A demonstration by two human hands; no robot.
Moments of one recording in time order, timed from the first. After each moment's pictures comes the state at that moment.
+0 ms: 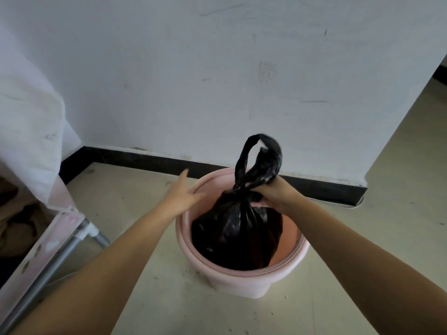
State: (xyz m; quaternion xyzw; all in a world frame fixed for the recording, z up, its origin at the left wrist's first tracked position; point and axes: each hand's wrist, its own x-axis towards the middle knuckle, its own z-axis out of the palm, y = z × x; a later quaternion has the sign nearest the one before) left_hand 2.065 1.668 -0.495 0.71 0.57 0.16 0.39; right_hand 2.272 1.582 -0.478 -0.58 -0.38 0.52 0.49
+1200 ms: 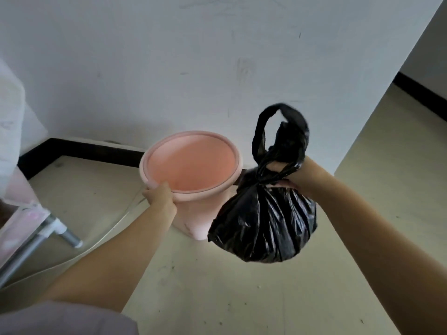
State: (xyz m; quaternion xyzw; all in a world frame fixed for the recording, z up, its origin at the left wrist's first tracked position) left_hand 2.109 1.686 -0.539 0.17 0.61 0.53 0.56; right_hand 2.336 1.528 -0.419 -0.62 -0.46 0.42 0.48
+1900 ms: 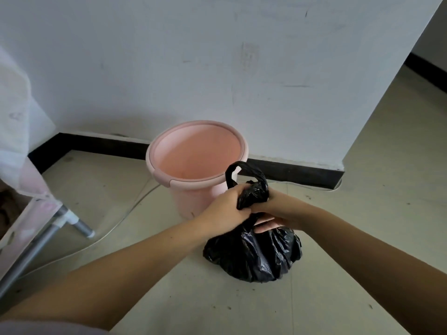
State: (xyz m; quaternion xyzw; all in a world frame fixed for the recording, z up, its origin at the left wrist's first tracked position) left_hand 2.146 1.564 -0.498 0.81 0.33 0.14 0.47; right_hand 2.293 1.507 -0.489 -0.62 -0.41 0.60 0.30
